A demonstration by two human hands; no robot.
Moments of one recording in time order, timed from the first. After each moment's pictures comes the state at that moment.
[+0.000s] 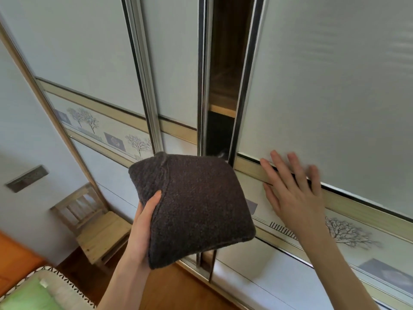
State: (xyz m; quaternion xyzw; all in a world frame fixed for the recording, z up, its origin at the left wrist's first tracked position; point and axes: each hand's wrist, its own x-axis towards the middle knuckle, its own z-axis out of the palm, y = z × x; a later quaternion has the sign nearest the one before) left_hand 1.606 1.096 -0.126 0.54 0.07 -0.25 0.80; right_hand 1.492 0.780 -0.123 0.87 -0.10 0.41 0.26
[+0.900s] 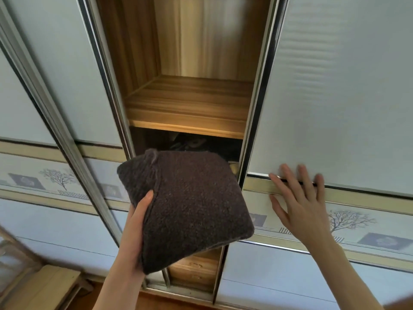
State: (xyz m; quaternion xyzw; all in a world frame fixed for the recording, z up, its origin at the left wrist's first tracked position) left_hand 1.593 1.004 -0.118 0.50 -0.06 -0.38 0.77; right_hand 1.341 0.715 -0.134 0.86 -0.20 0.40 0.25
